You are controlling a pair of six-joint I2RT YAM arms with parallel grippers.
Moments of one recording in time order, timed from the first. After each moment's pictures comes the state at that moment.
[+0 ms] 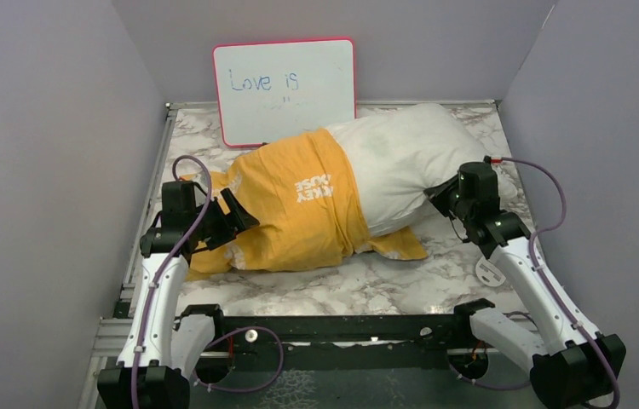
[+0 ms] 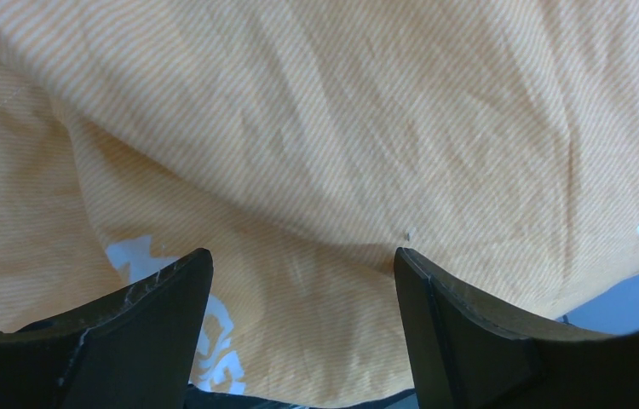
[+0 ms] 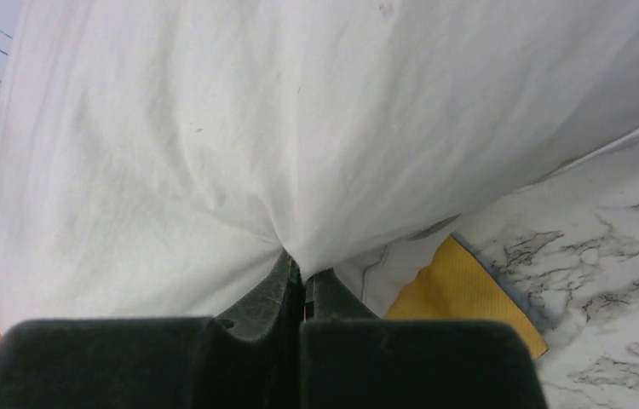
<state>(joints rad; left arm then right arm) 0.04 0.85 0.77 -0.75 0.45 -0.52 0.25 0.93 0.81 -0.47 0.17 0.94</state>
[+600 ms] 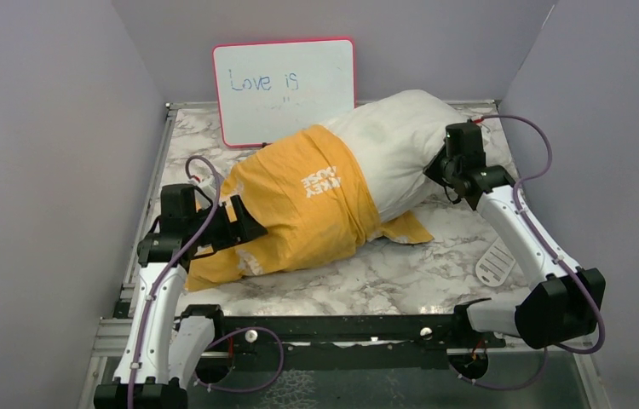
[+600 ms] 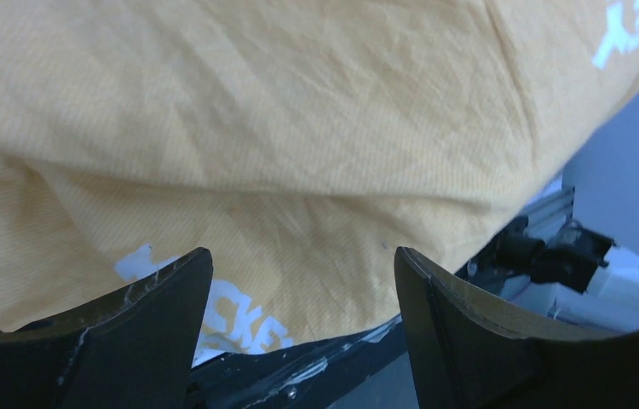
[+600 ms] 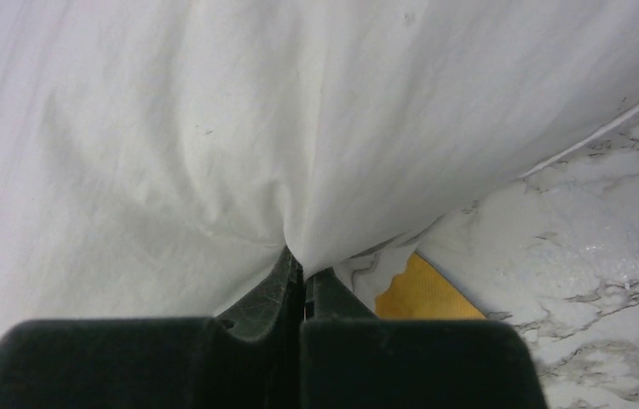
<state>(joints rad) 0.01 0.78 0.79 -0.81 0.57 -0.39 0.24 1.29 1.12 -0.52 0.23 0.70</state>
